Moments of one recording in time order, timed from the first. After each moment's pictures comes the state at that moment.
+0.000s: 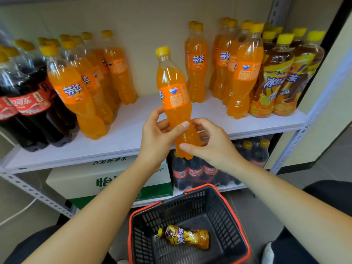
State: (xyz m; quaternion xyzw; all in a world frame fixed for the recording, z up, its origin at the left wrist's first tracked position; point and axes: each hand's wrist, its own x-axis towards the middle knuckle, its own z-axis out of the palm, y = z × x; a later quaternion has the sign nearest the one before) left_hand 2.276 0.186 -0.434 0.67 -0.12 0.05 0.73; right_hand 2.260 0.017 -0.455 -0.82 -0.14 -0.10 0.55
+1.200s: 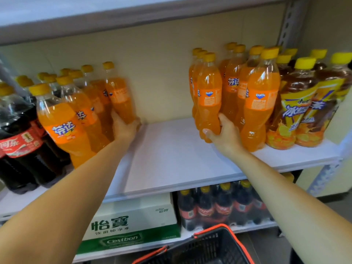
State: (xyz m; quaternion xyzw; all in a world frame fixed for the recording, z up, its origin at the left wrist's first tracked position) left_hand 2.505 0.279 -0.442 0.81 0.08 0.26 0.52; right_hand 2.417 -0.017 -0.458 -0.85 -0.02 -0.19 0.50
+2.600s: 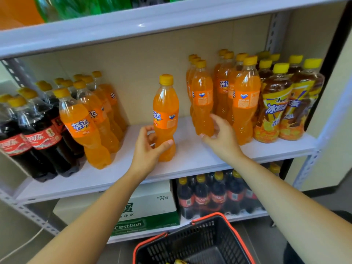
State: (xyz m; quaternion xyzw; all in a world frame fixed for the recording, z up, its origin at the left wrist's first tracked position) left_hand 2.360 0.226 -0.453 0.77 -0.12 0.13 0.61; right_hand 2.361 -0.017 -0.447 -0.81 -0.07 -0.21 0.54
